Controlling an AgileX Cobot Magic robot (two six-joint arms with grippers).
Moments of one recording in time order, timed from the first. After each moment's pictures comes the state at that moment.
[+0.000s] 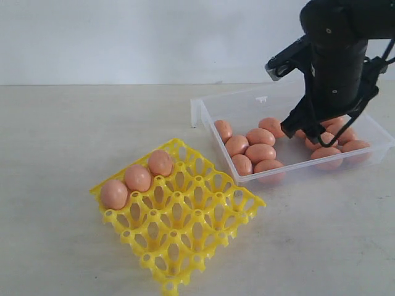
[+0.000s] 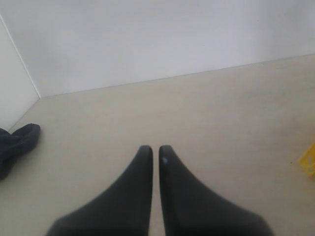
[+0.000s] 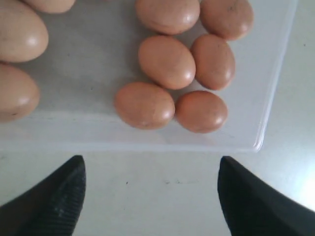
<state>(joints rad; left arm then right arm) 0.11 0.00 0.00 0.08 0.26 0.10 0.28 1.81 -1.35 -0.48 1.03 0.15</state>
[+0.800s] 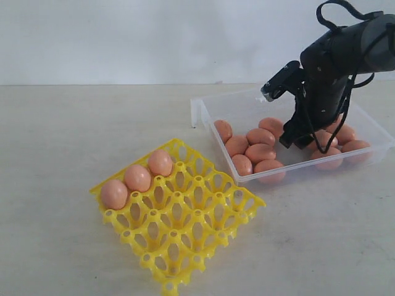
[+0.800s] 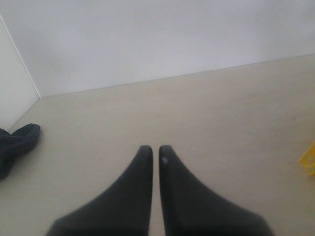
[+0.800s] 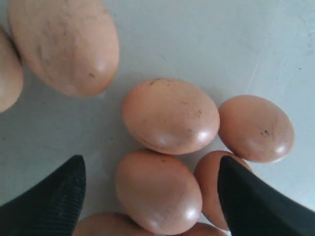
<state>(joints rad) 0.11 0.00 0.00 0.08 0.26 0.10 0.14 2.09 -1.44 -0.46 0.71 -0.08</state>
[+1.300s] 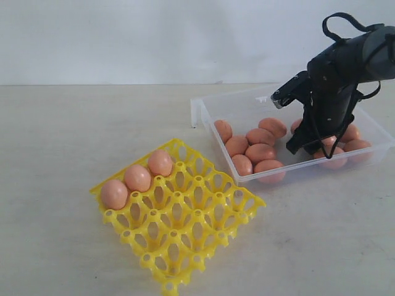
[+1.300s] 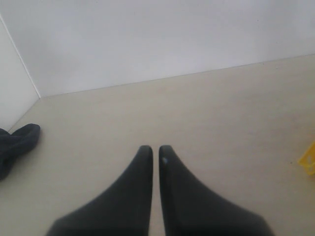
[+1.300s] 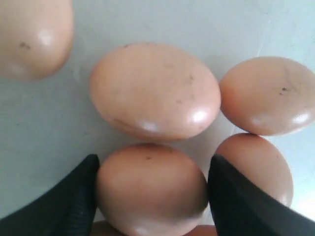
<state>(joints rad) 0.11 0.00 0.00 0.08 0.26 0.10 0.10 2.14 -1.44 -0.45 0.69 -0.04</state>
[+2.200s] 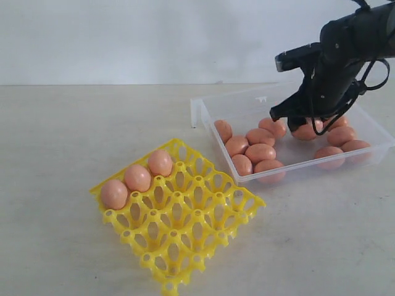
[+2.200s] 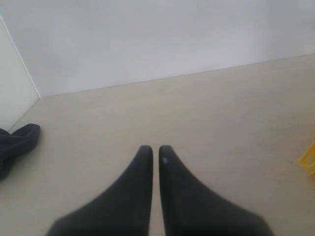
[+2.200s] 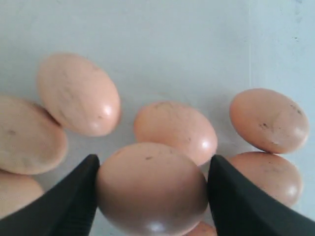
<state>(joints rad) 0.11 0.00 0.00 0.08 0.26 0.10 0.10 2.01 -1.43 -0.19 0.66 0.09</state>
